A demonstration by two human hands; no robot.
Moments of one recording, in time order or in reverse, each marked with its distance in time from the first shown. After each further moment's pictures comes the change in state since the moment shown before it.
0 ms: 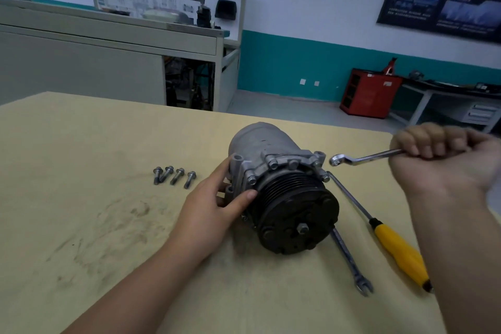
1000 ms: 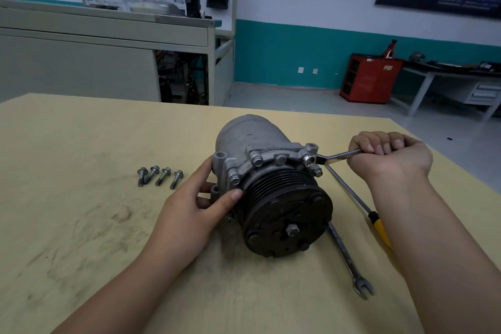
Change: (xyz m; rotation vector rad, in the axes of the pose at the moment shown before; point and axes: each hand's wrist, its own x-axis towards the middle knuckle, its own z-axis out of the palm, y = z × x) left_hand 0.000 0.002 0.002 -0.031 -0.015 -0.047; right_hand 0.014 0.037 -0.009 0.086 0.381 0.217
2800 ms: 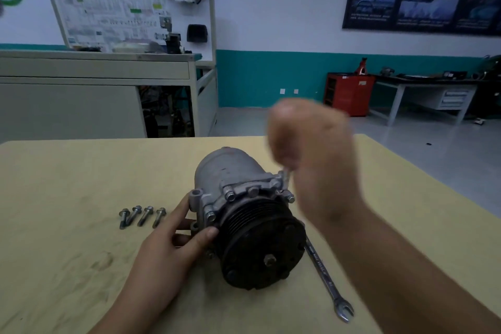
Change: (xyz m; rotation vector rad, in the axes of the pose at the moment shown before) left_hand 0.000 -0.006 -0.007 -0.059 -0.038 -0.080; right_hand -0.099 0.037 0.042 -1.119 -1.018 -0.633
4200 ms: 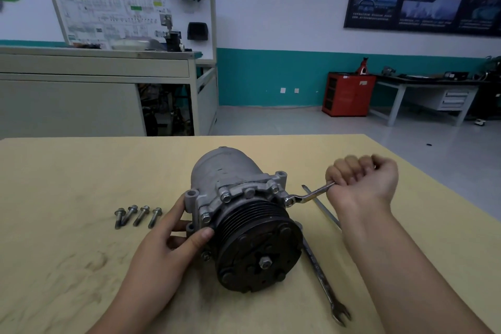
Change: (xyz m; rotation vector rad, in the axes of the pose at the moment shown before) left_hand -0.001 0.002 0.006 -0.058 0.027 0.021; right_hand -0.004 0.089 -0.081 0.991 0.911 0.515
